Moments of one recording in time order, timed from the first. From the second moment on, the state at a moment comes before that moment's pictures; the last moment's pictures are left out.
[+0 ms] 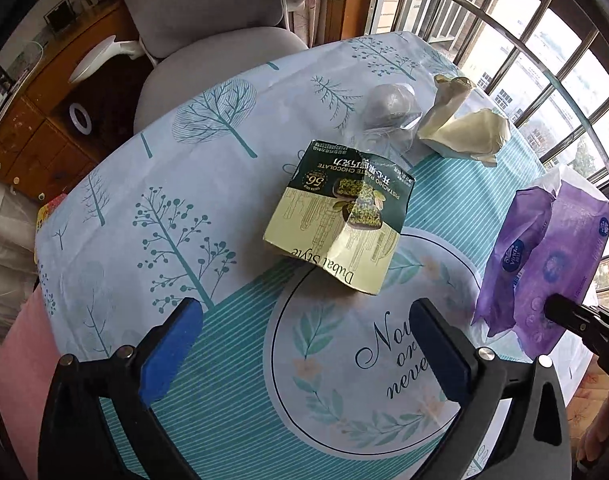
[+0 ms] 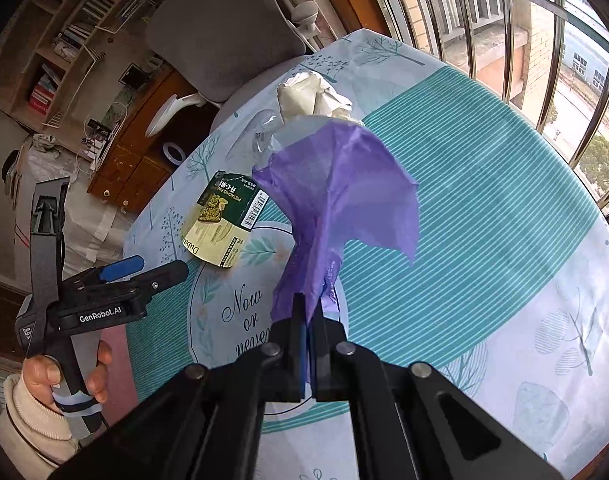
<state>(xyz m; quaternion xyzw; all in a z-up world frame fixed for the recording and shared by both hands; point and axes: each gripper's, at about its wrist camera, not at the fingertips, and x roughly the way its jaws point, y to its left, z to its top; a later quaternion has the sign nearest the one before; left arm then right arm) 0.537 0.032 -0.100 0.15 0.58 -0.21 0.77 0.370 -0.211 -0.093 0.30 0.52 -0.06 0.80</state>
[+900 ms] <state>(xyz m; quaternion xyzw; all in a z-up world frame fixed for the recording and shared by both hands) 0.553 -0.017 -0.143 0.21 0.60 -0.24 0.74 0.382 -0.219 -0.110 0.33 0.50 -0.06 0.80</state>
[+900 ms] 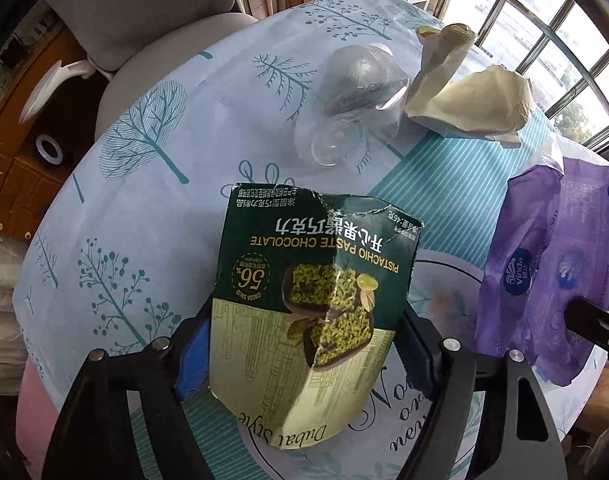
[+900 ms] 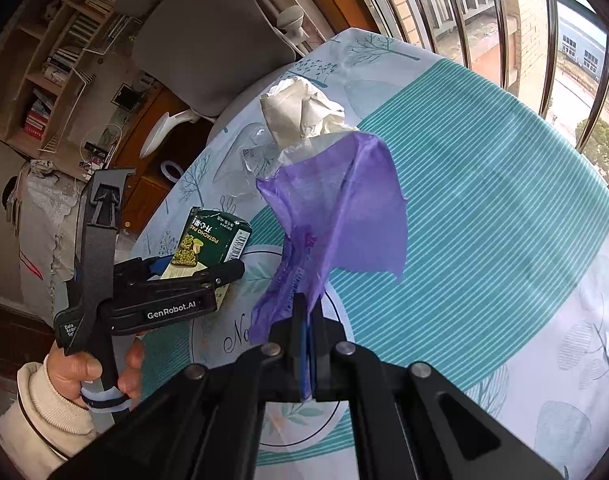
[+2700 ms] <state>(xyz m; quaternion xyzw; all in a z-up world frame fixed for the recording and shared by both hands) 0.014 -0.022 -0.394 -0.05 0.71 -0.05 0.70 -0.004 -0.216 -0.371 0.18 0.69 0.07 0.70</state>
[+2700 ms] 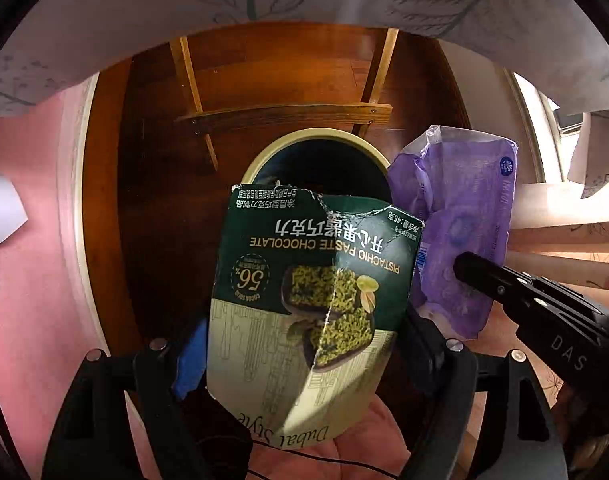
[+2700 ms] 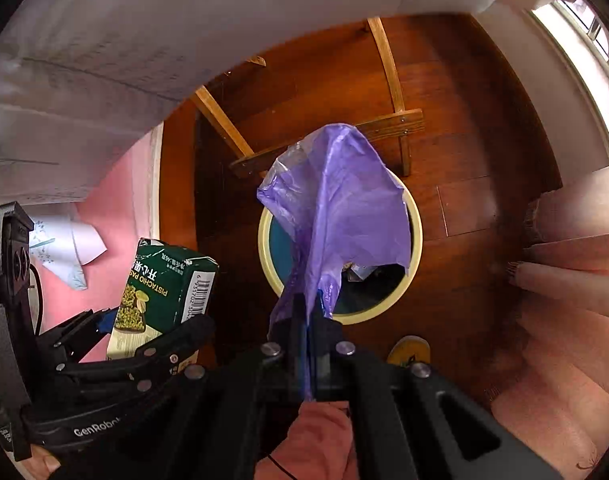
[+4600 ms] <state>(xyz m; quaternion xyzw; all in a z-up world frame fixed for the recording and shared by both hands) 0.023 0.057 0.038 0.01 0.46 -0.12 0.88 0.015 -0.191 0.026 0.11 0.46 0.06 0.88</state>
